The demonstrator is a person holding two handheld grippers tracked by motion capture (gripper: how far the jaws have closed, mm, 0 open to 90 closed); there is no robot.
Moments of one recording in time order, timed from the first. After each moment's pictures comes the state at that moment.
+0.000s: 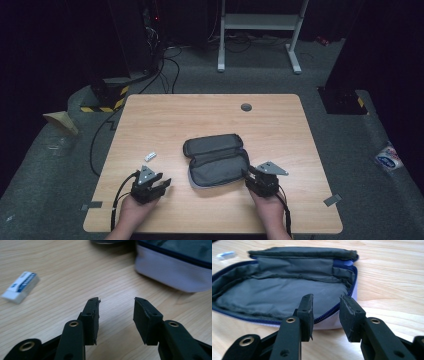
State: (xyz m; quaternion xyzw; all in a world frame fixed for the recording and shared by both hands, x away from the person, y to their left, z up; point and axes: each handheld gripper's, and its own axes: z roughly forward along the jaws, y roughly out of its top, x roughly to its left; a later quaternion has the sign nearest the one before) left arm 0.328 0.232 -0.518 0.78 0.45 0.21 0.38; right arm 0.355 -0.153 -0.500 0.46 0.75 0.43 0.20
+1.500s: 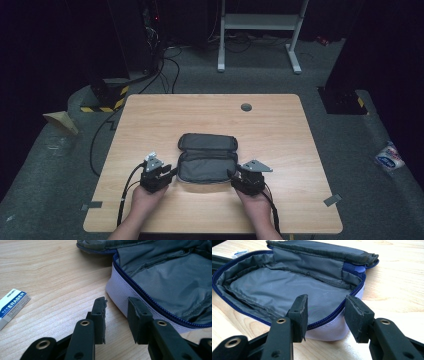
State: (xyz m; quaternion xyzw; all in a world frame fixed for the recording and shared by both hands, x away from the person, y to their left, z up) left arm 0.361 0.219 -0.518 0.75 0.48 0.20 0.40; right arm 0.363 -0.116 -0.505 0.45 0.76 0.43 0.18
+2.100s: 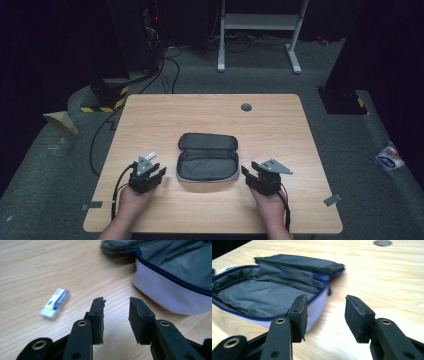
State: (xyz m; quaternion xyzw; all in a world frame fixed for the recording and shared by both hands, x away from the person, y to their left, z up) left arm 0.353 0.254 -0.510 0.76 0.47 0.25 0.37; right arm 0.358 -0.162 -0.492 0.47 0.73 0.45 0.20
